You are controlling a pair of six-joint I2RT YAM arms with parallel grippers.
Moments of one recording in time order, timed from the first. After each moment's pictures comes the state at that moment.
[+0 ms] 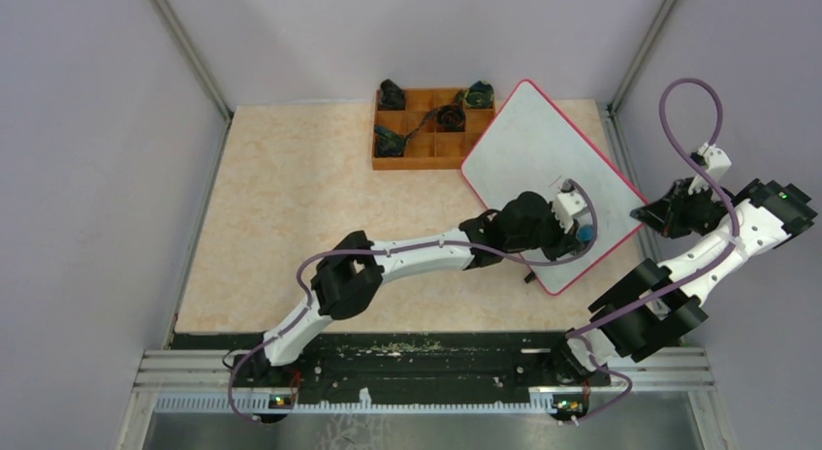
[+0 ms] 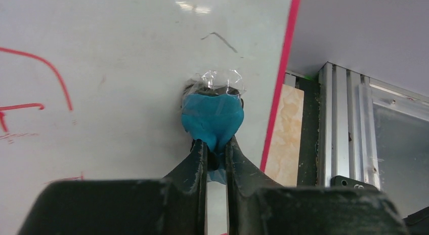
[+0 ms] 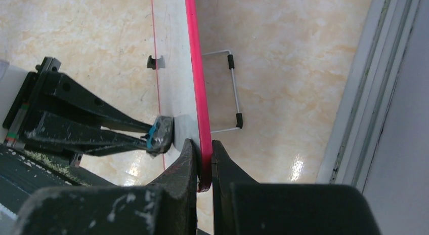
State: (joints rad) left arm -1.21 2.33 1.96 0.17 0.14 -0.15; right arm -0.98 1.44 1.49 -1.50 -1.04 -1.15
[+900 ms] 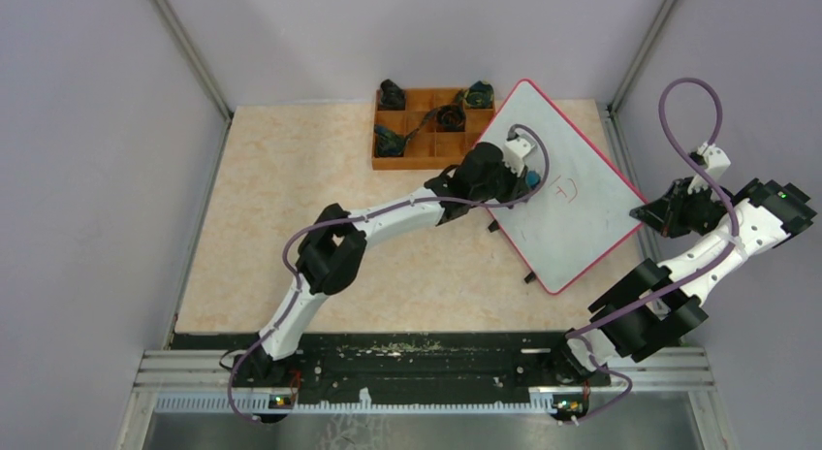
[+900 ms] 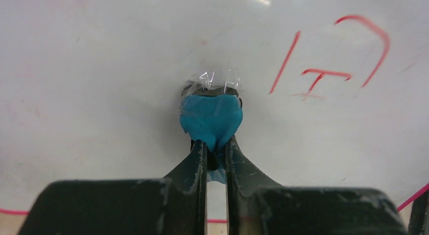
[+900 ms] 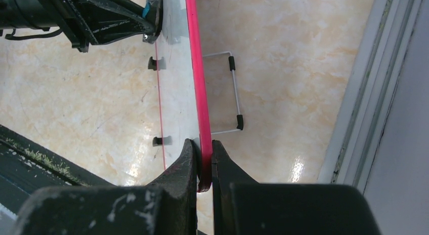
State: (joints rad) left arm -0.95 2.30 1.89 0.10 0.13 -0.15; right arm -0.98 1.44 1.49 -1.50 -1.05 -1.15
